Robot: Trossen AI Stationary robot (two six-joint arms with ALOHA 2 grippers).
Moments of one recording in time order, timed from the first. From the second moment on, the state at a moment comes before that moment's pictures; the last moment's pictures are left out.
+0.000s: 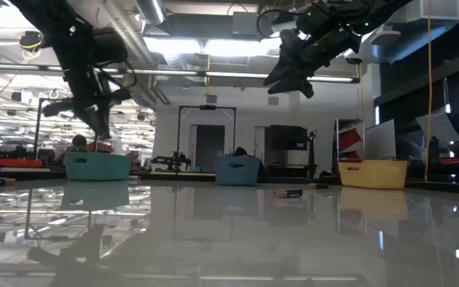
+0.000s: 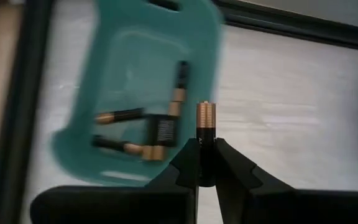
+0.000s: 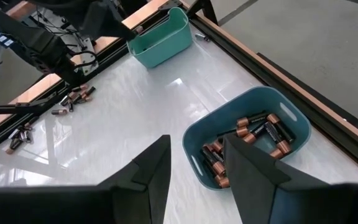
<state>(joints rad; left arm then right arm) 0.82 1.07 0.69 -0.63 -0.24 -0.80 -0.64 1.48 1.19 -0.28 -0.40 0.21</state>
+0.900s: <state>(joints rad) 0.92 1.08 0.69 -0.53 -0.12 -0.61 -0.64 1.48 1.19 -0.29 -0.40 0.22</state>
